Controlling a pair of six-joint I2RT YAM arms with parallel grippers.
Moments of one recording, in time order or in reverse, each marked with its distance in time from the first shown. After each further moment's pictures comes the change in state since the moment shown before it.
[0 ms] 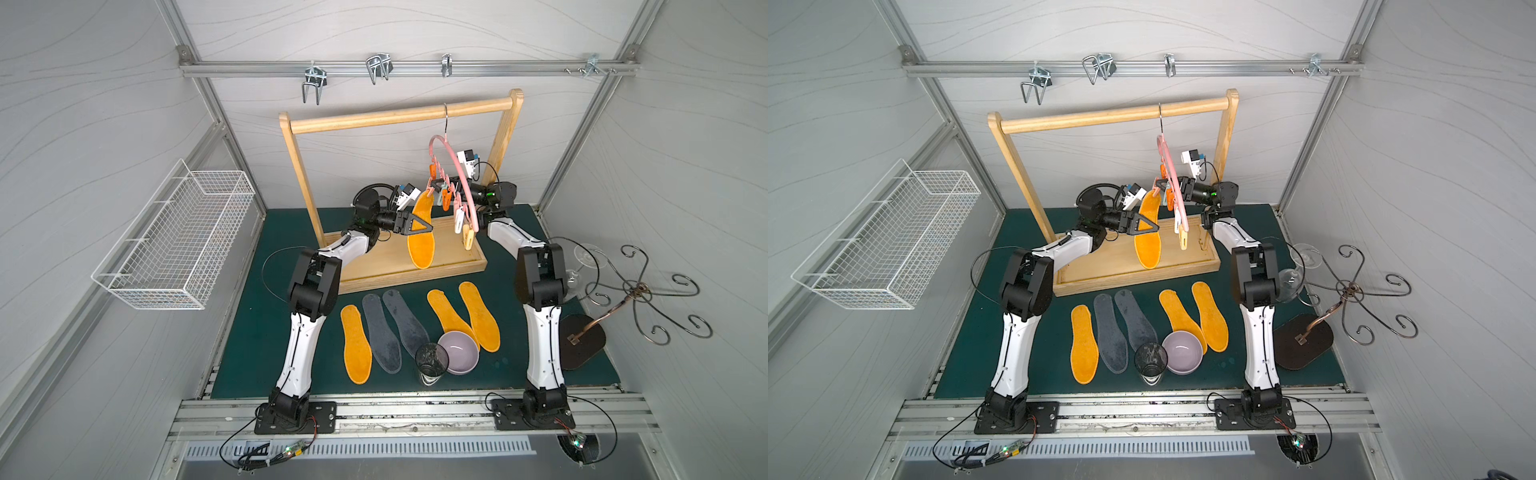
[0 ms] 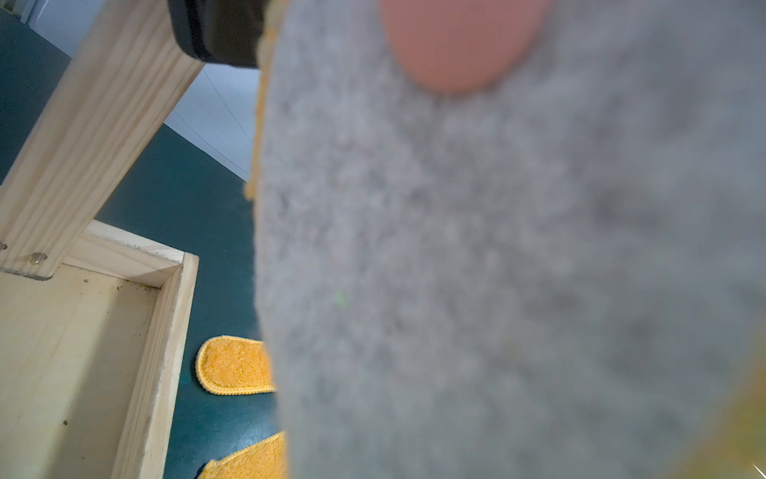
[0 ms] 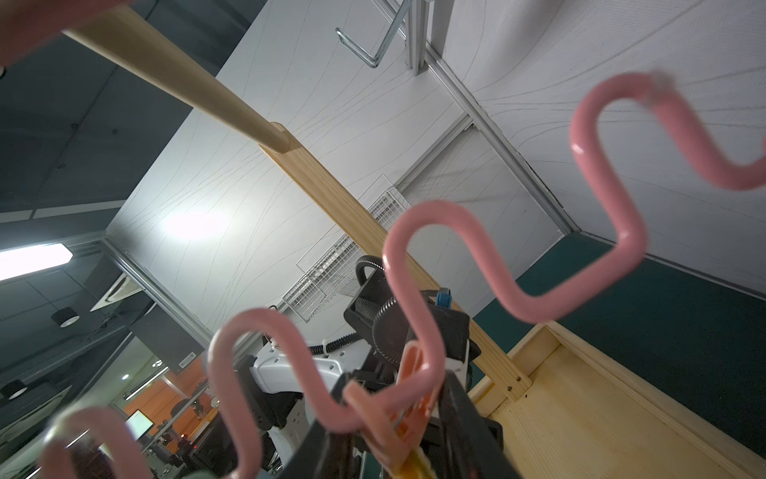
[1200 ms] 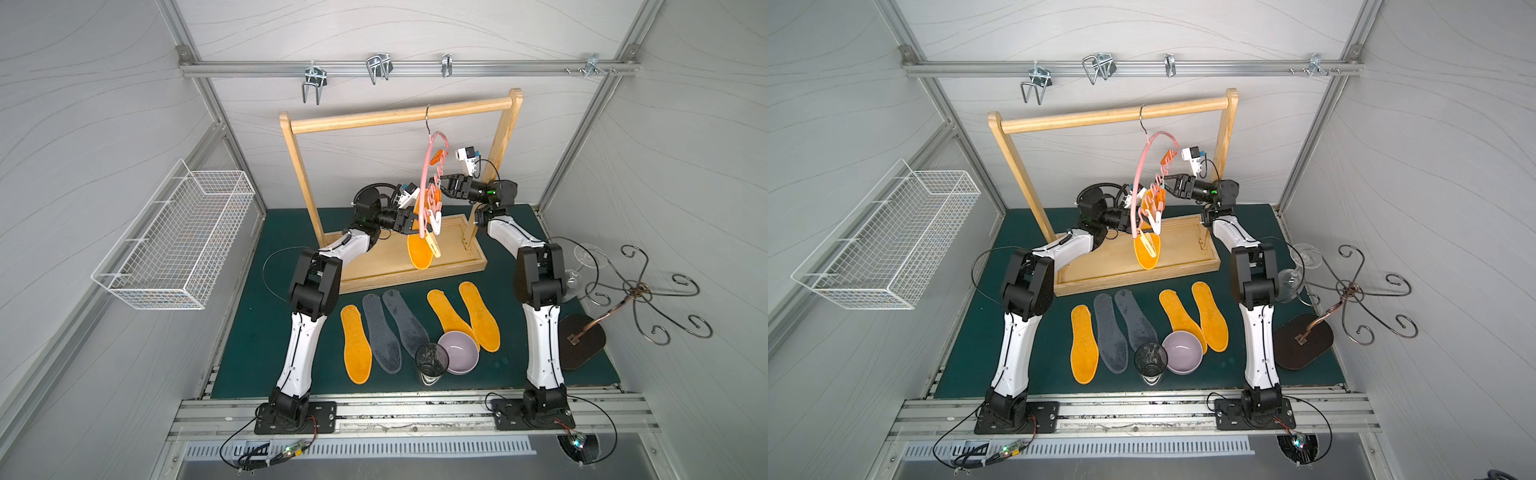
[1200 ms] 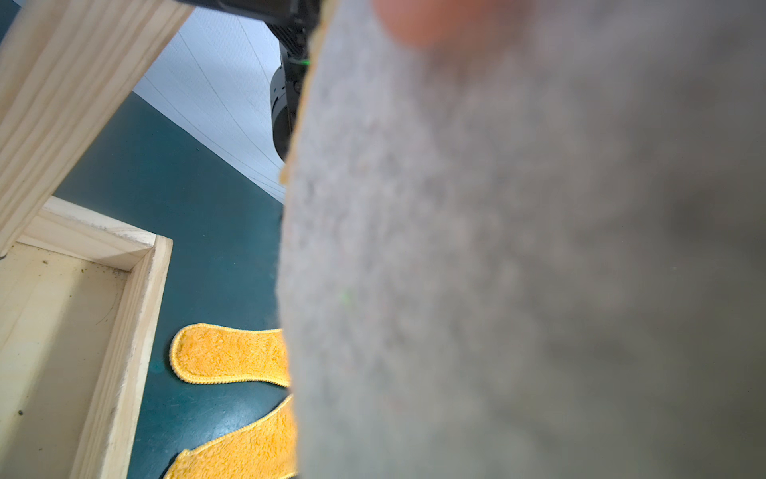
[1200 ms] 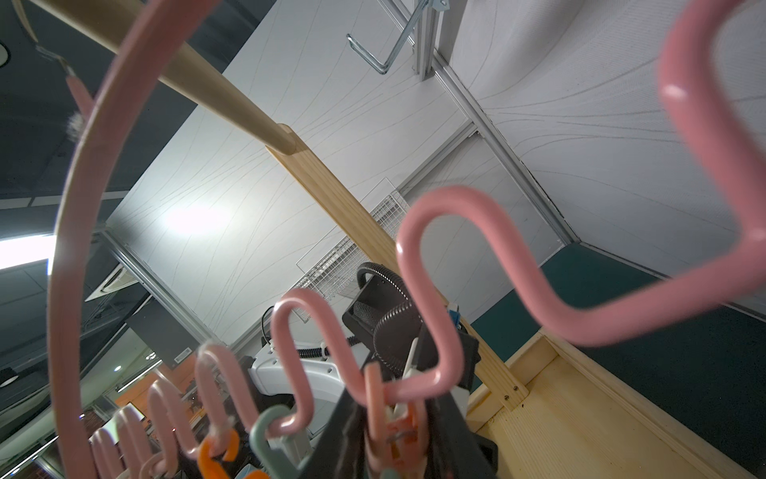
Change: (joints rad) left arm -0.012 0.009 0.034 0.002 0.043 -0.084; right arm 0.001 0.017 0.049 0.002 0.003 -0.004
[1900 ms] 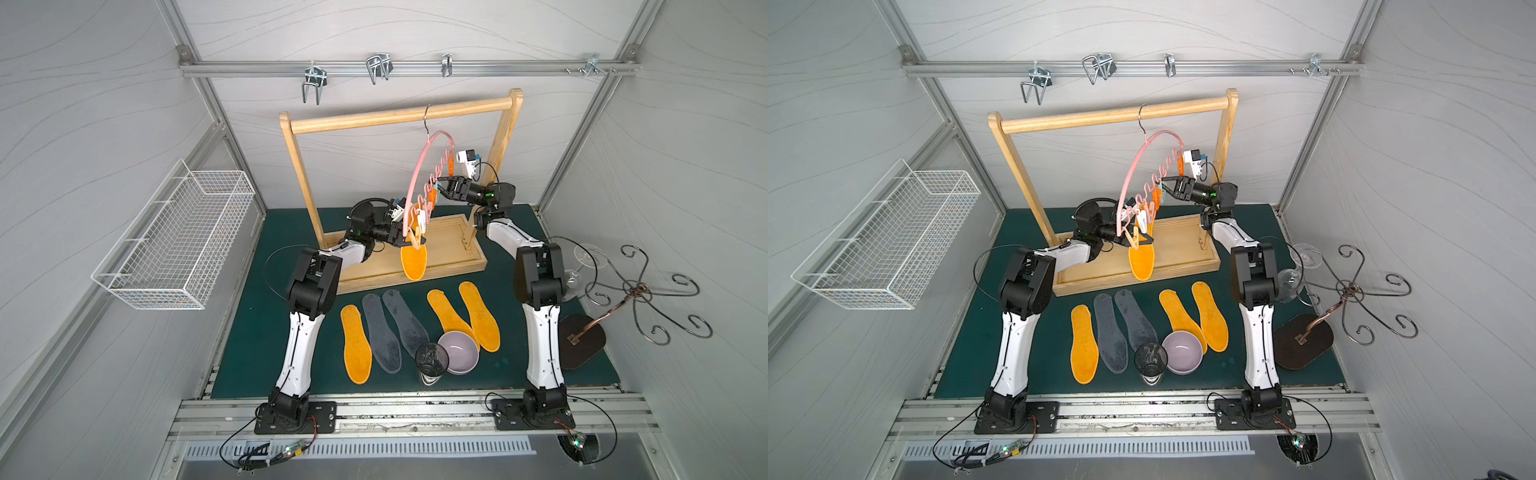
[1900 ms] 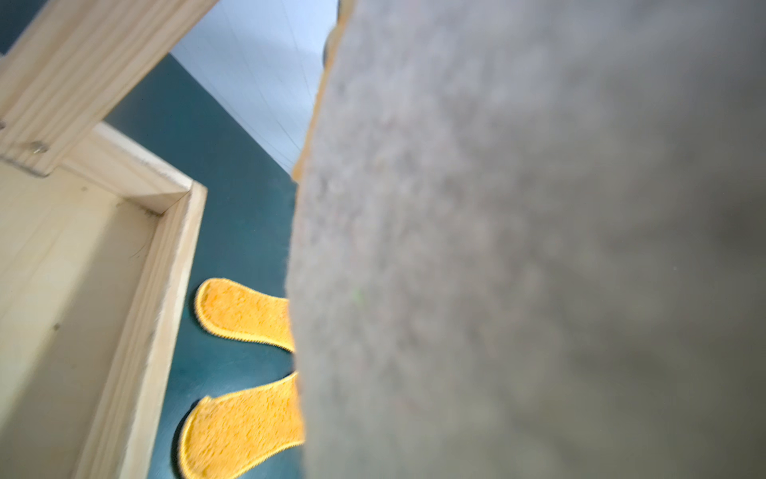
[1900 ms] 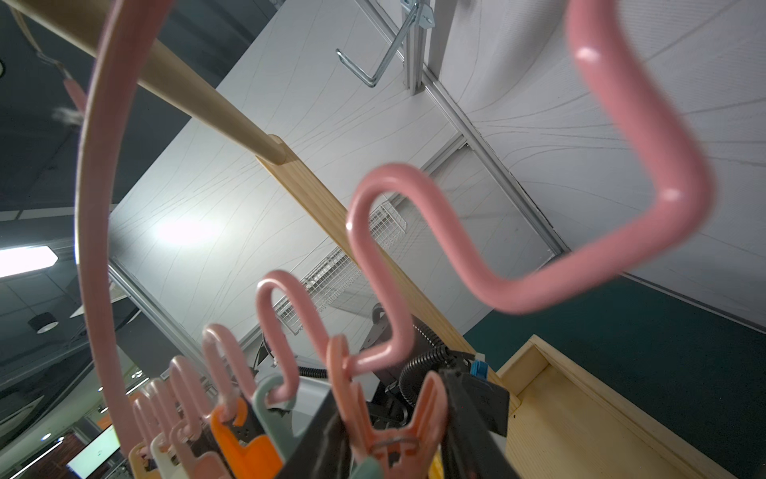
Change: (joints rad) left arm 0.050 -0.002 -0.216 0.135 -0.015 -0.027; right arm -0.002 0.000 -0.062 0.006 0.055 -0.054
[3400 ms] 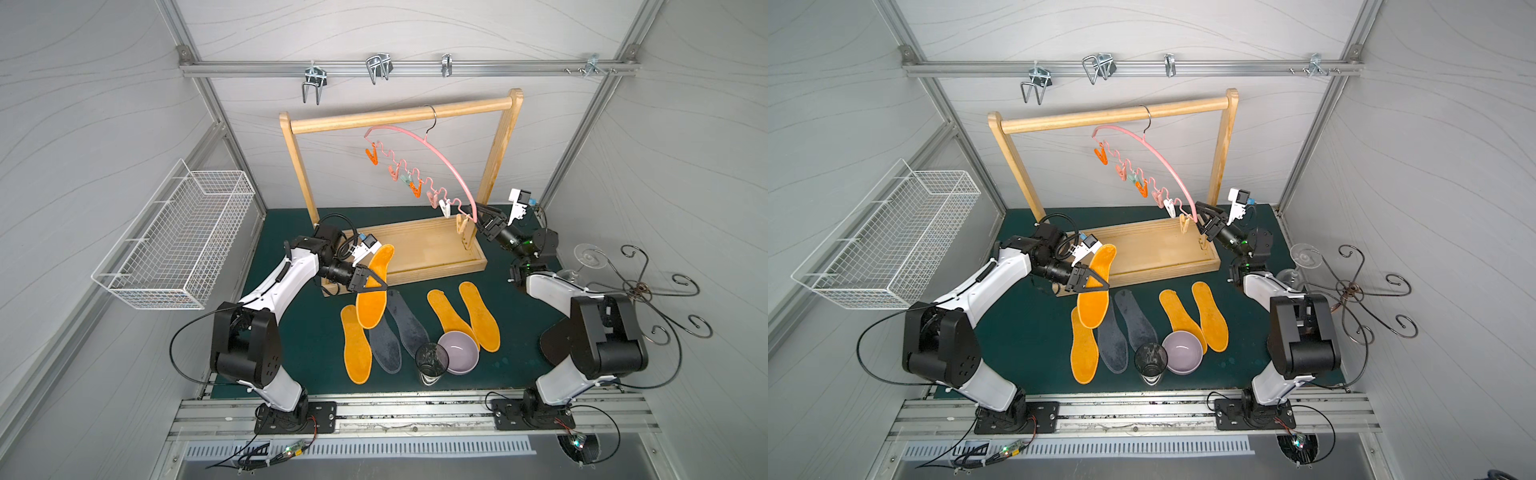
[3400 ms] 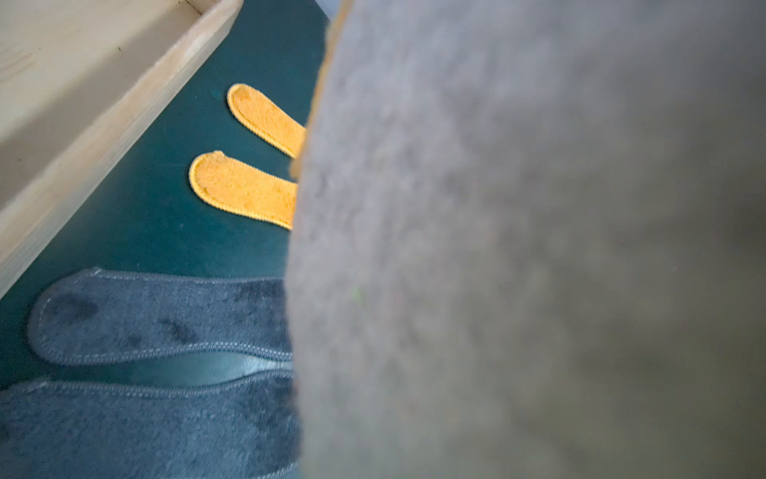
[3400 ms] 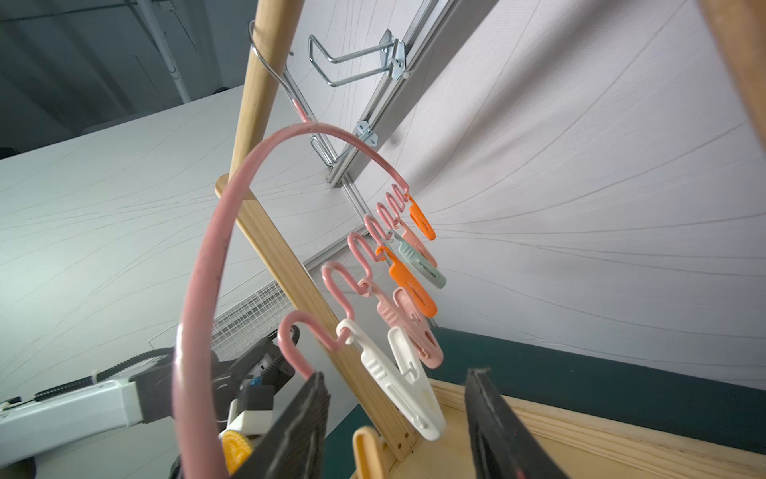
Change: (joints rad) left arm 0.103 -0.740 -0.342 -1.927 -0.372 1.631; right arm -0.092 -0.762 -1.032 -0.001 0.433 -0.550
